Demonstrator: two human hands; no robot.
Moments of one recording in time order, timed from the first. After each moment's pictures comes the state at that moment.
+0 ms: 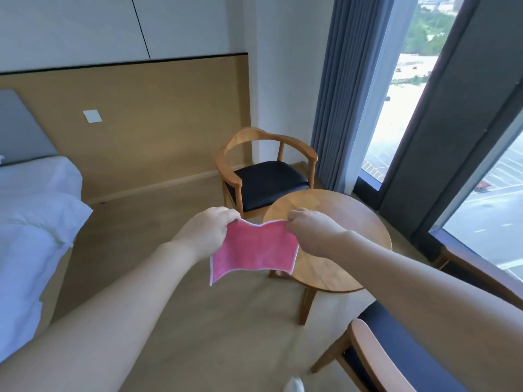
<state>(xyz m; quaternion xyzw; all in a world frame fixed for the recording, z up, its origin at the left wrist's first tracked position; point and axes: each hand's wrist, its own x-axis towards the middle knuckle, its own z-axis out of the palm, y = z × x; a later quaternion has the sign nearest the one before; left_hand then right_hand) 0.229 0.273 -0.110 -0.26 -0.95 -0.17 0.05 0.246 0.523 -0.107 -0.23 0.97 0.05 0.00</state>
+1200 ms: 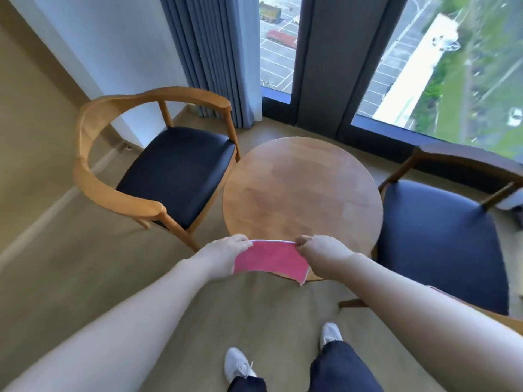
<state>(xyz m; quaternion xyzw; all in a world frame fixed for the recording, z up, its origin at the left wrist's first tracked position) -0.168 0.341 -0.303 -0.57 -0.77 0.00 -0.29 0.017 0.520 -0.287 0.12 0.96 -0.08 0.25</state>
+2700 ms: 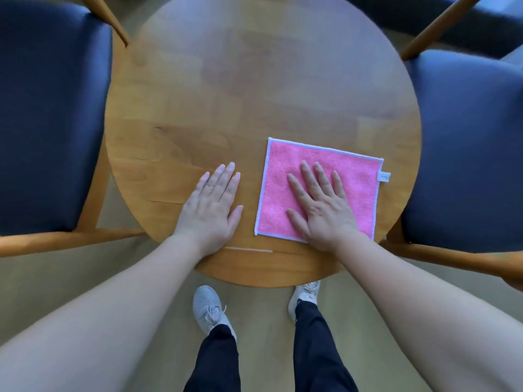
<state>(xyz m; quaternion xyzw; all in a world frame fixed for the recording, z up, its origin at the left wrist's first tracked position) -0.218 0.481 -0.577 -0.65 -0.74 -0.04 -0.18 0.003 0.595 -0.588 0.38 0.91 -0.10 0.14</state>
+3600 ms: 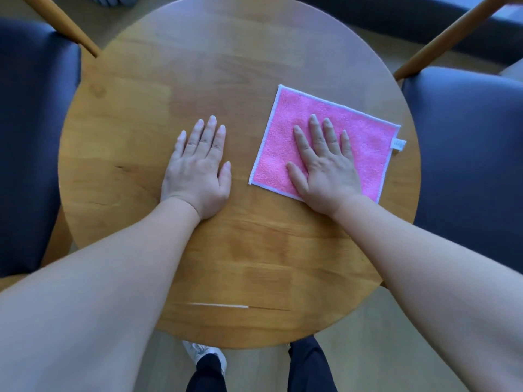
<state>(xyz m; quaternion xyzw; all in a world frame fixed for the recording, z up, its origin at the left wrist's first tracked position) -0.247 0.621 -0.596 -0.60 -0.80 -0.01 -0.10 -0.033 0.740 -0.599 0.43 0.90 -0.08 0.09</state>
